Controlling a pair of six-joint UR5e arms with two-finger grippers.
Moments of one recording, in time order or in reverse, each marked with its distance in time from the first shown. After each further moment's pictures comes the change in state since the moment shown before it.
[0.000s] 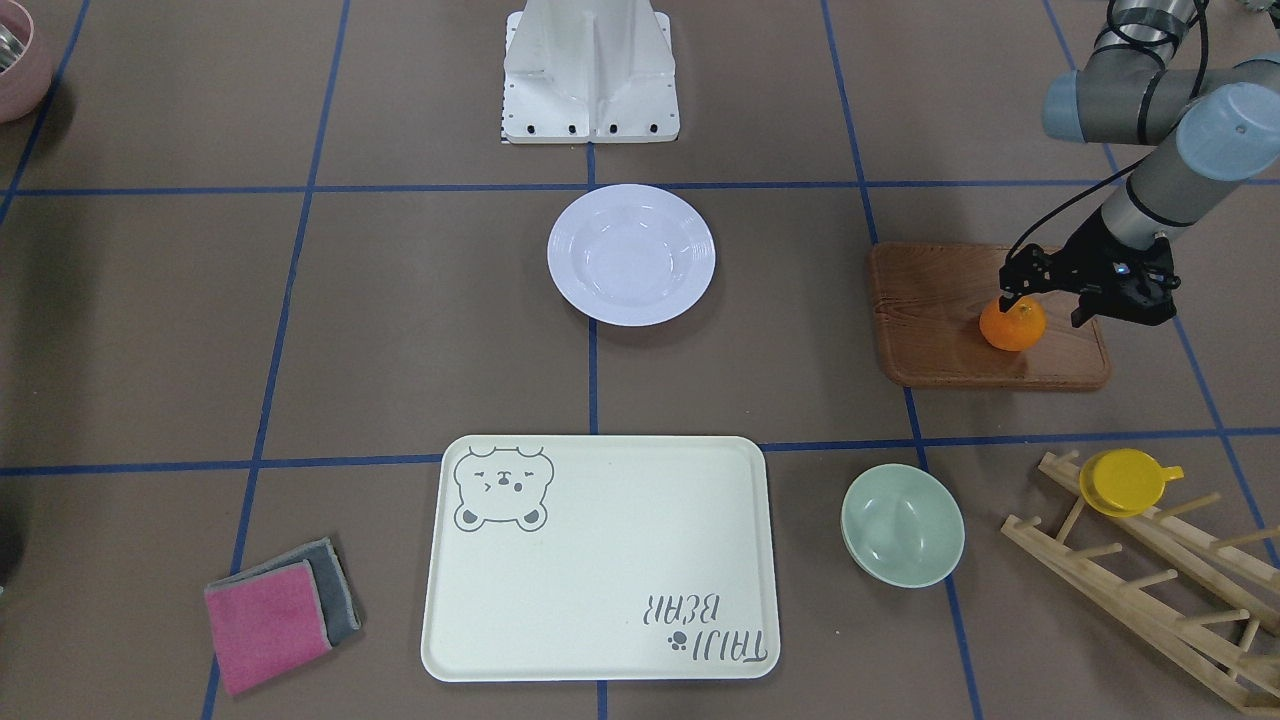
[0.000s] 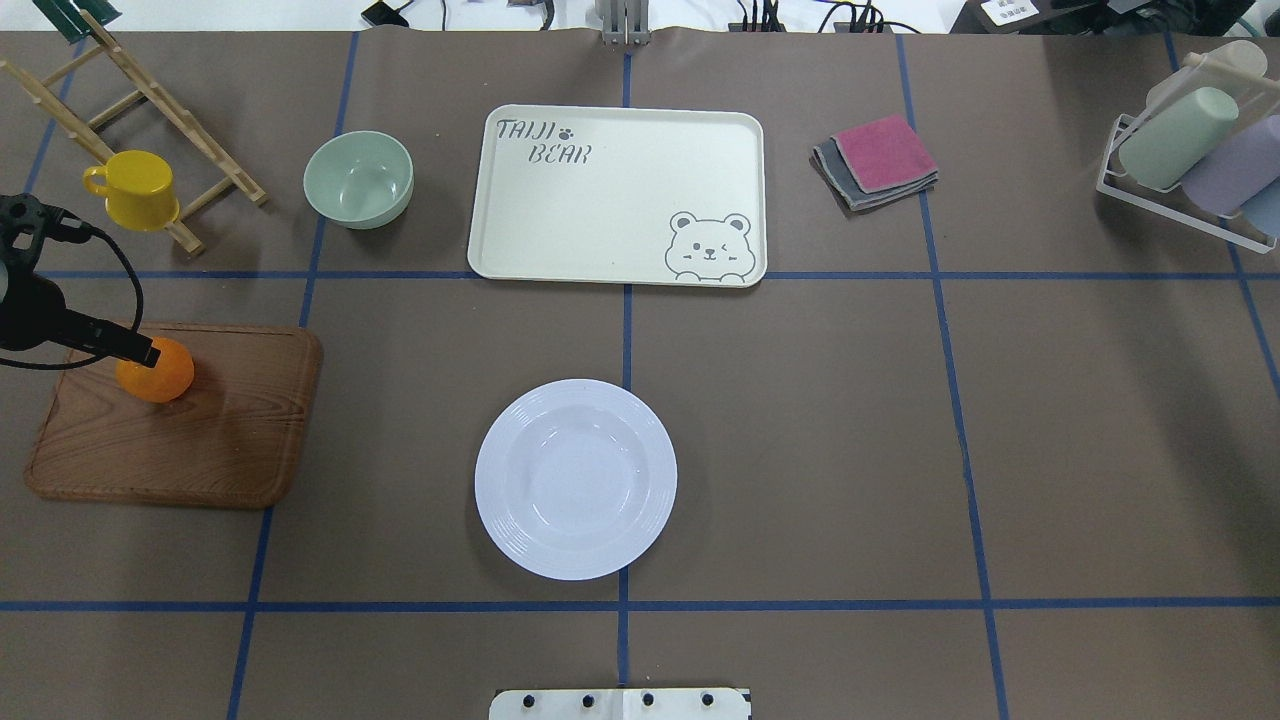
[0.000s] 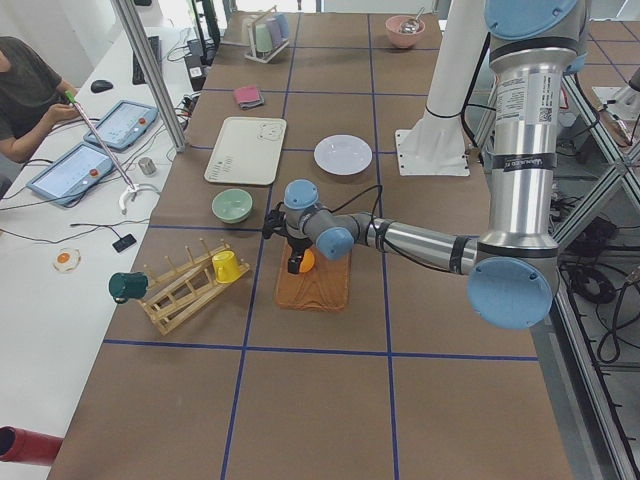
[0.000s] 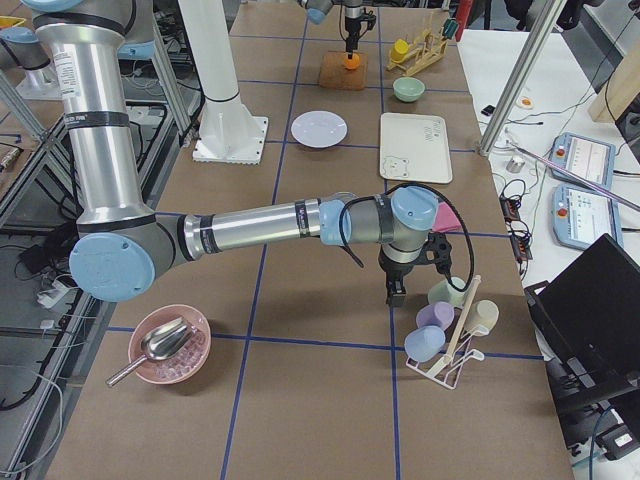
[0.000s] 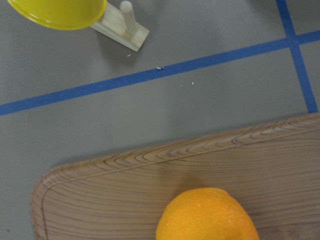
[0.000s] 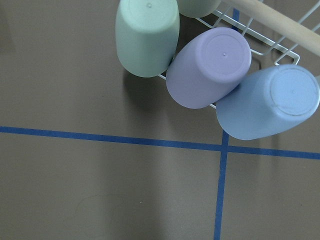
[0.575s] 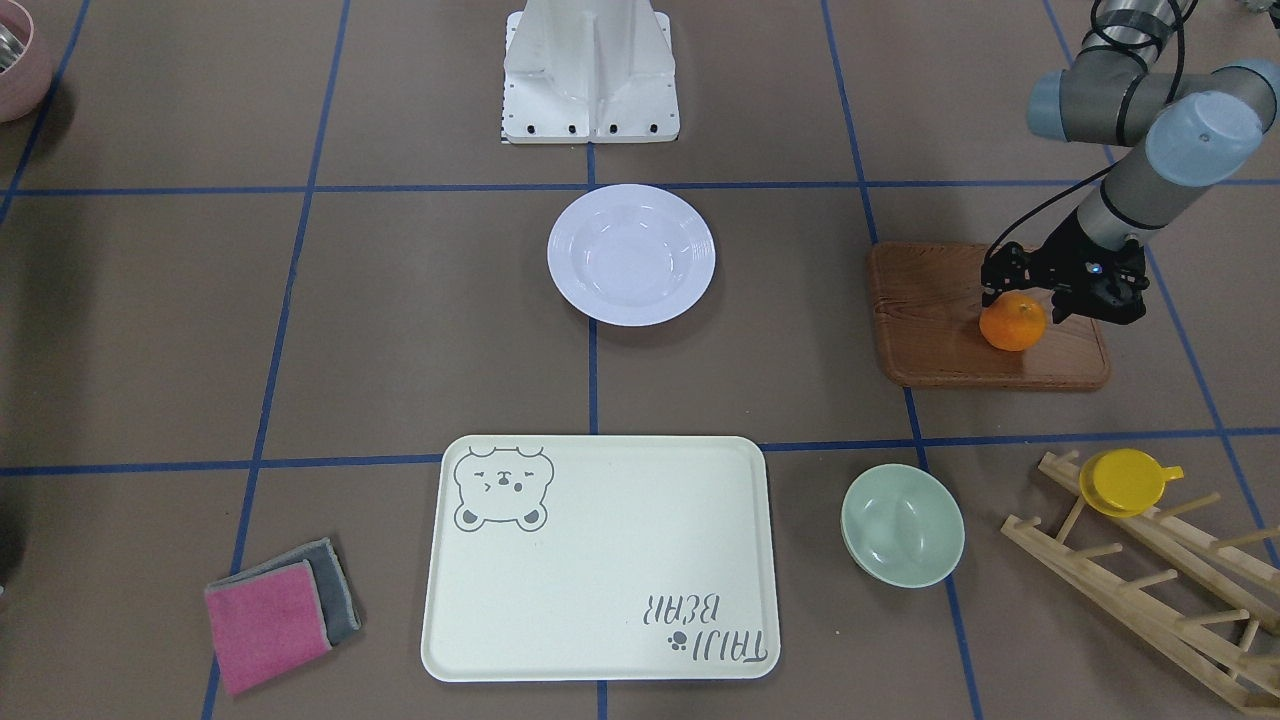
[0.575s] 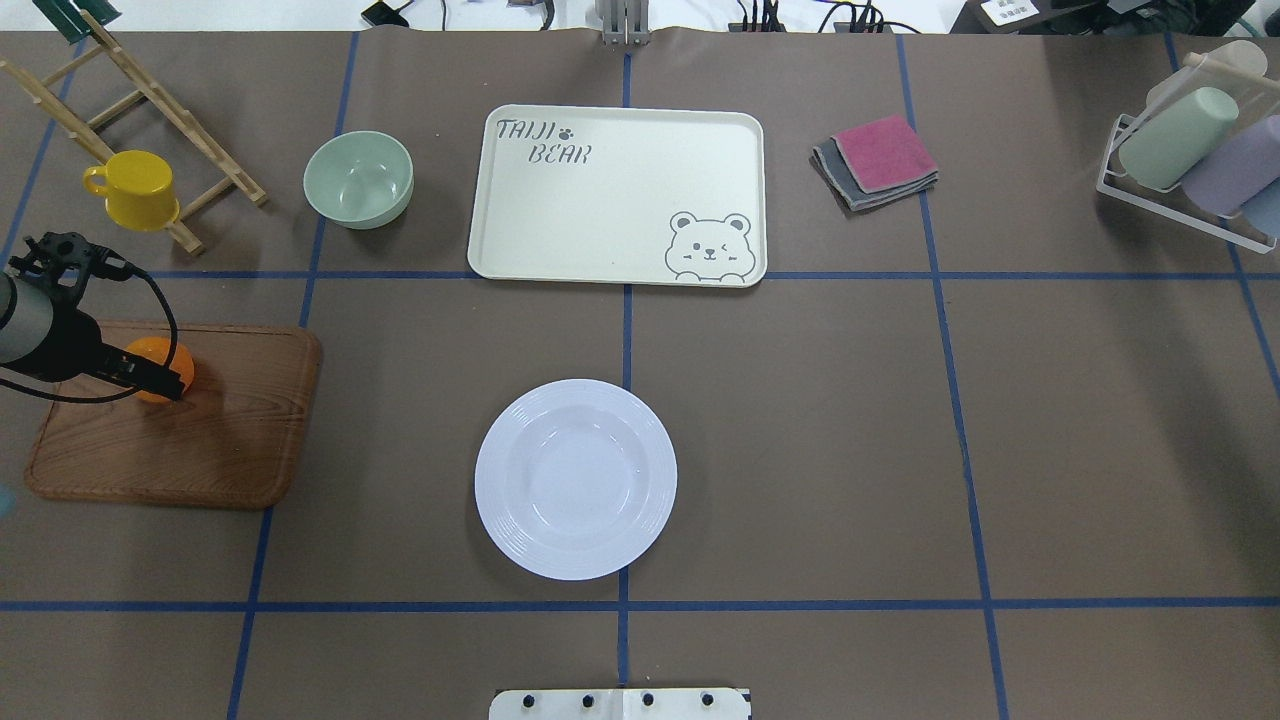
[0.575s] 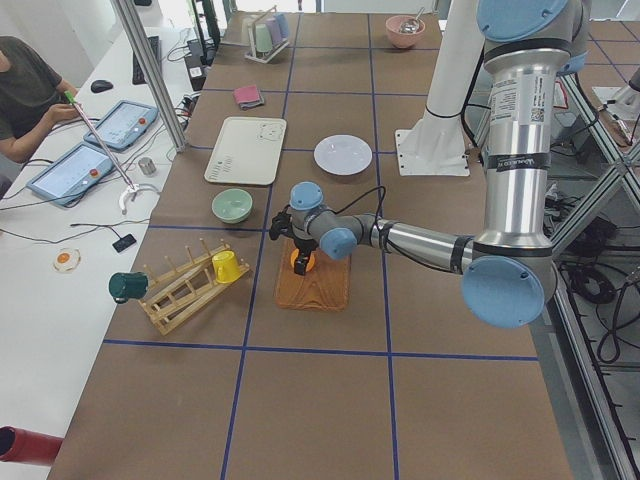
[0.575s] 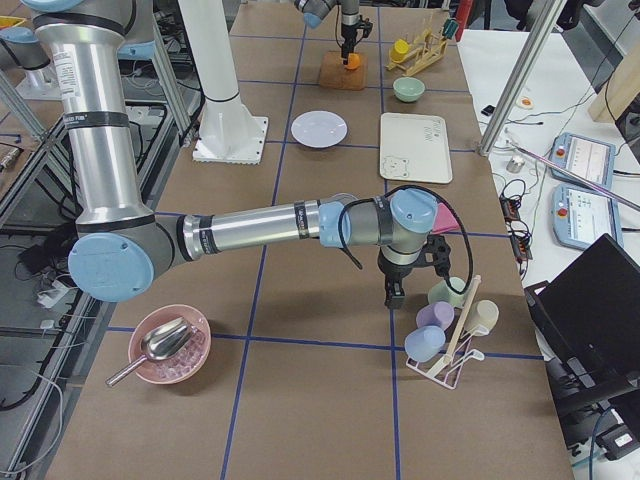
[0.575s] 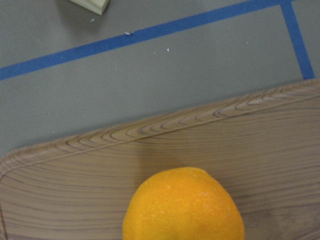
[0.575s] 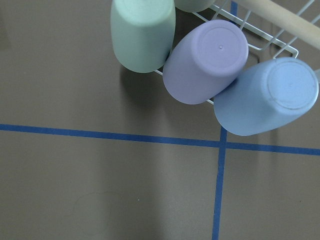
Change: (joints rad) left arm 0.052 0.002 0.010 0.002 0.030 0.000; right arm 0.000 -0.003 -0.004 0.000 0.000 0.000
